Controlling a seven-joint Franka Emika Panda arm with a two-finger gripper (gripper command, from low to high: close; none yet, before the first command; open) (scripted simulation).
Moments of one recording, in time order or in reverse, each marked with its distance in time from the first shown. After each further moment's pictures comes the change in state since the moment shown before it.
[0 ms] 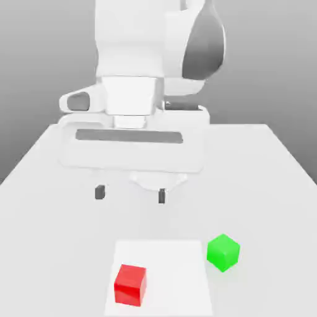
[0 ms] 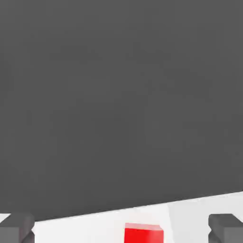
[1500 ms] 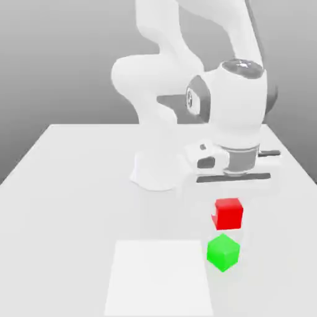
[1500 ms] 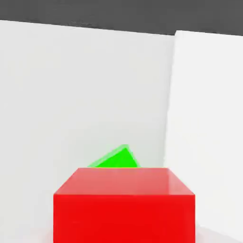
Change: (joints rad) arm 0.248 -0.020 0.233 -0.294 0.019 0.101 0.196
